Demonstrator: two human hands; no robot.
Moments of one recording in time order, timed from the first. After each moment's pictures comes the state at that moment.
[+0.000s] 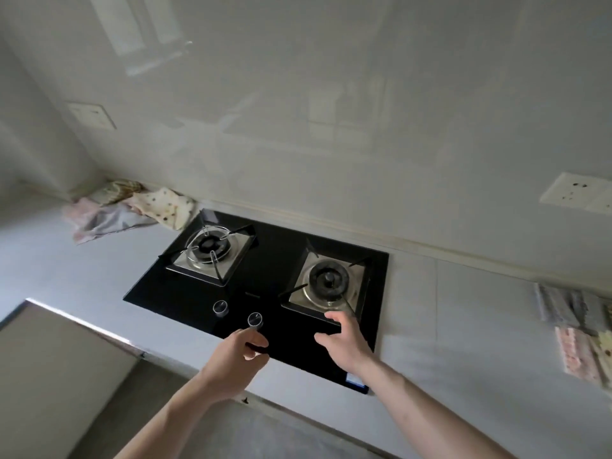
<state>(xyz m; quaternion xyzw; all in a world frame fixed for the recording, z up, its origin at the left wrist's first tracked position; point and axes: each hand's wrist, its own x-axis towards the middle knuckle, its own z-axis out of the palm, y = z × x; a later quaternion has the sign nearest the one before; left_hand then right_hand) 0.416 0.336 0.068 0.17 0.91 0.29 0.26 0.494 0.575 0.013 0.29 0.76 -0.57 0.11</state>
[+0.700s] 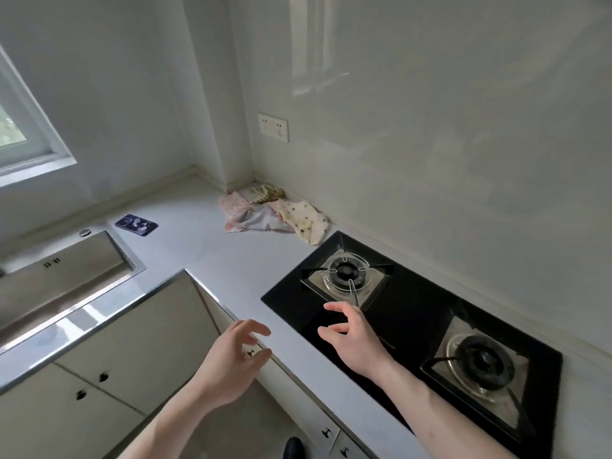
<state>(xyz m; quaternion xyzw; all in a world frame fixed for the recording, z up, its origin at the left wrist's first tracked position) 0.316 0.052 0.099 0.05 0.90 0.41 0.09 0.304 0.312 0.098 0.06 0.82 -0.55 0.12</state>
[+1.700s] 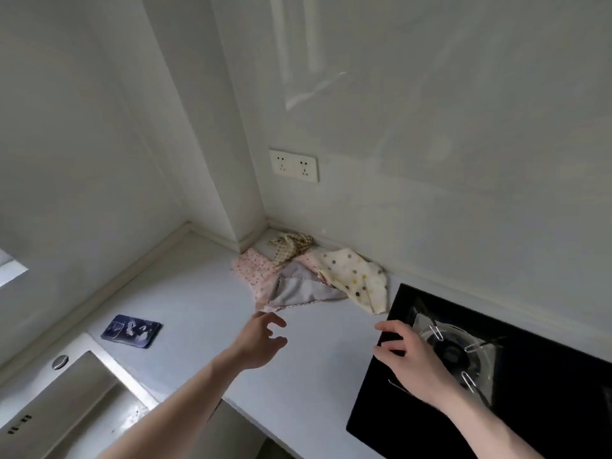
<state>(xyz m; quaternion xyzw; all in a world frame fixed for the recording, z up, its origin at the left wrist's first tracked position) -0.144 -0.093 0.039 0.12 0.93 0.28 0.21 0.010 0.202 0.082 0.16 0.83 -0.53 0.07</state>
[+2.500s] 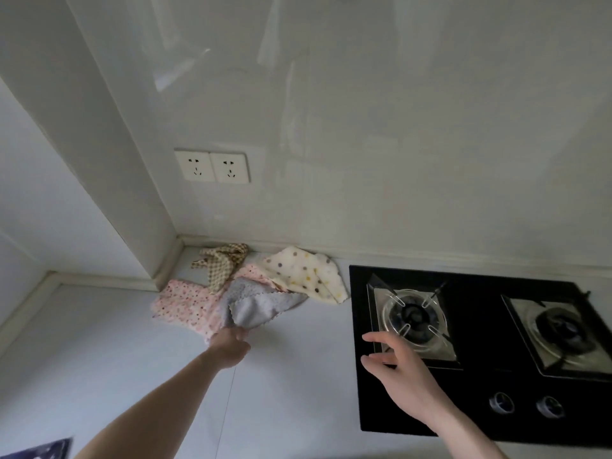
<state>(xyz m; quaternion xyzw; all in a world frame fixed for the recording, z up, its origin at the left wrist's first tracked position) -0.312 -0.090 -0.066 0.27 0.90 0.12 0.32 -0.002 0.099 0.081 0.39 0.76 -0.53 -0.02</state>
